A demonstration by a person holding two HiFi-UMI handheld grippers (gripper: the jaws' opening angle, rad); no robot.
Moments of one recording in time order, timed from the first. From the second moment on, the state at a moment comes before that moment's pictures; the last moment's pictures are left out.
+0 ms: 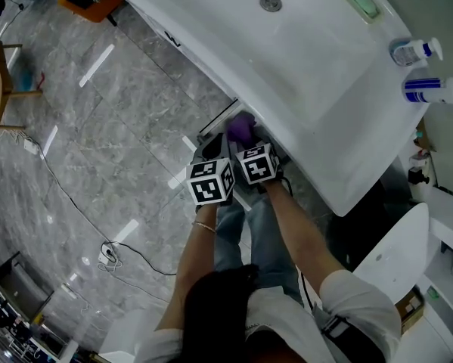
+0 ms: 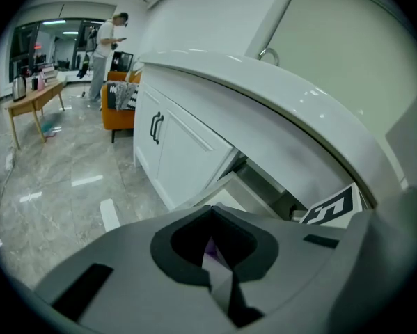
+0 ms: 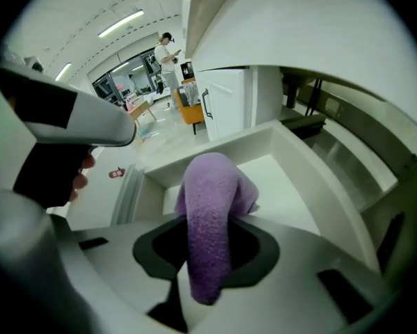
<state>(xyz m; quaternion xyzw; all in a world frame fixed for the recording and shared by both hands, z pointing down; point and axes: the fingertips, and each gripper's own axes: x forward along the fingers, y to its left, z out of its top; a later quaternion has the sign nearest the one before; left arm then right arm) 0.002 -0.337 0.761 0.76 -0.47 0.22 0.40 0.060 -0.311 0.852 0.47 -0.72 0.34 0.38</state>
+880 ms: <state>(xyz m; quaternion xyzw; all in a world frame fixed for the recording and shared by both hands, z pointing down) -0.036 -0.336 0.705 0.75 -0.49 0.20 0.39 0.035 -0.315 0.756 0.48 -0.75 0.30 0.33</state>
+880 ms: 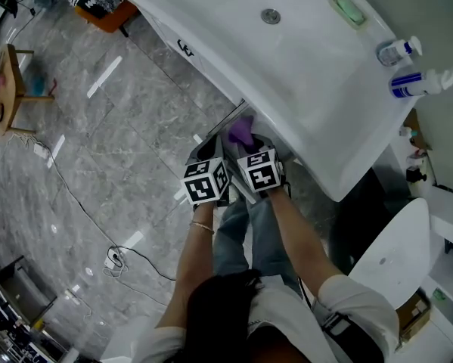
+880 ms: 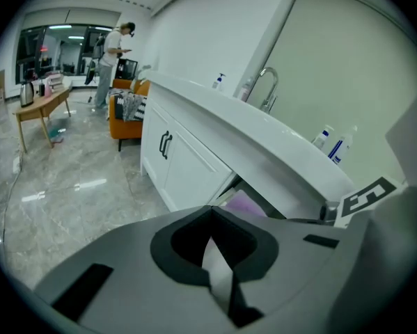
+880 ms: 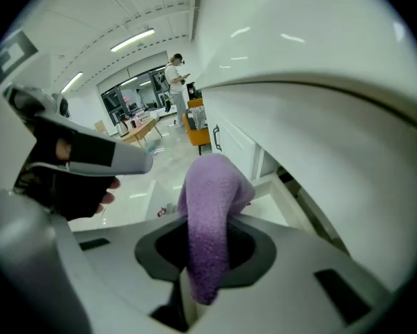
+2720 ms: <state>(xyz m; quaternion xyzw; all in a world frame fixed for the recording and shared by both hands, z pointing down) -0.020 -0.266 0.426 0.88 -0.43 0.08 0.20 0.039 -0.249 0.433 0.59 -0.78 0.14 0.16</state>
